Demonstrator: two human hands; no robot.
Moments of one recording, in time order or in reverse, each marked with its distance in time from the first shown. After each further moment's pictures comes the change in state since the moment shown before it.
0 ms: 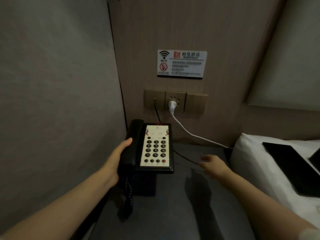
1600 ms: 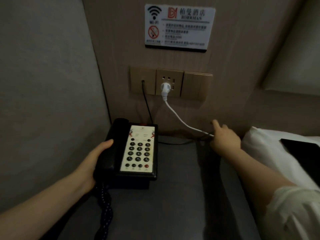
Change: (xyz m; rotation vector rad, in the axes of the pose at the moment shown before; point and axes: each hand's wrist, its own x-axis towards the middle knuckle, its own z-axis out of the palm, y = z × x) left_hand 0.105 -0.048 -0.040 -0.009 0.015 -0.009; right_hand 0.132 0.018 -0.037 -0.668 0.350 -0.136
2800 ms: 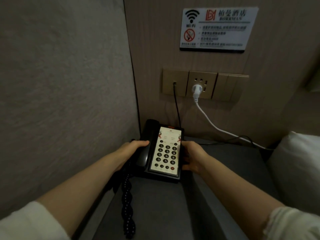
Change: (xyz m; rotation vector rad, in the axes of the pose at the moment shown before) left_hand 0.004 0.039 -0.003 0.562 0.187 -0.114; right_hand -0.062 -0.171 0.052 1.490 -0.720 0.303
